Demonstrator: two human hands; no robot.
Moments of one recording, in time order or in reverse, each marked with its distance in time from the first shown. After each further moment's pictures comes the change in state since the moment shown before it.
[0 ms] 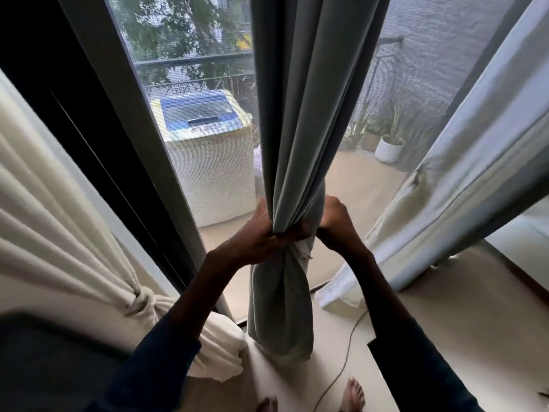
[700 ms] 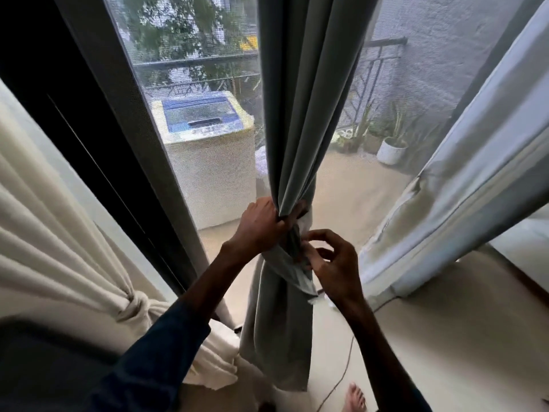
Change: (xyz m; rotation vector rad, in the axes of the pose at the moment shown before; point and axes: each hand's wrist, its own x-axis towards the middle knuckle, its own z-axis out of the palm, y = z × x) left_hand 0.027 -0.005 -0.002 0.319 0.263 -0.311; right_hand -0.060 0.013 0.036 0.375 0.208 0.067
